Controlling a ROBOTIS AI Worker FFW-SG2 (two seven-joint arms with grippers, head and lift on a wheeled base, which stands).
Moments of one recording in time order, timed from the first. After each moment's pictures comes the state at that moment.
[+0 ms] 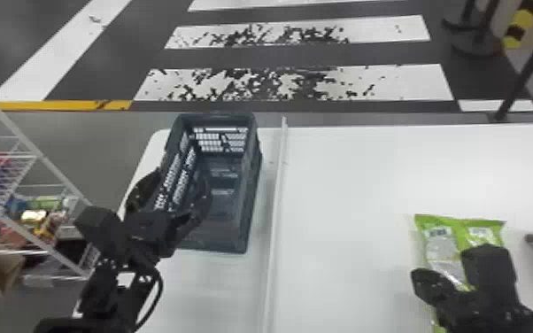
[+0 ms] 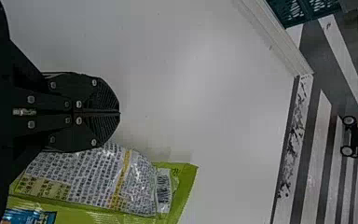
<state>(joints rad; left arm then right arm) 0.47 0.17 0.13 -1.86 0.22 -0.11 -0.23 0.52 -0.09 0.07 -2.05 0.20 0.70 0.36</state>
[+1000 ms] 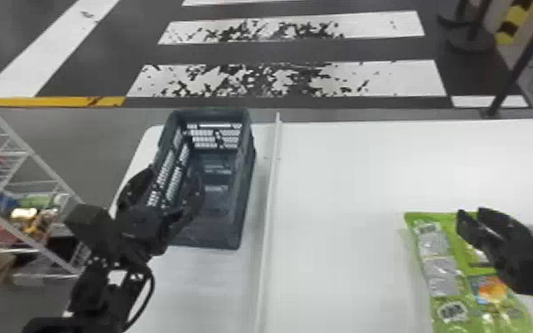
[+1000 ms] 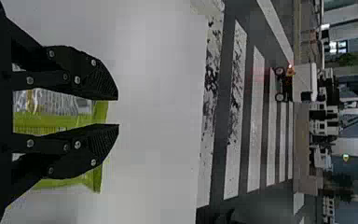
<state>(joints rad) 0.47 0.17 0.14 -1.86 0.22 -0.11 -0.23 0.48 -0.06 -0.16 -2.20 0.02 0.71 0.31</state>
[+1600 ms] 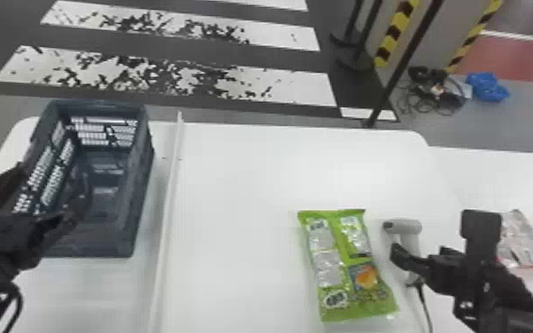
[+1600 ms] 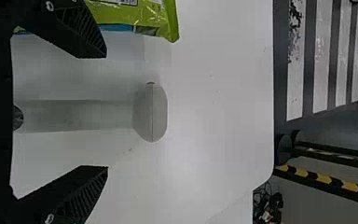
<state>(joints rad) 0.46 0.16 0.13 -1.84 0.21 -0.11 -0.23 0.36 -0.07 -0.39 -1.99 0.07 0.87 0.31</state>
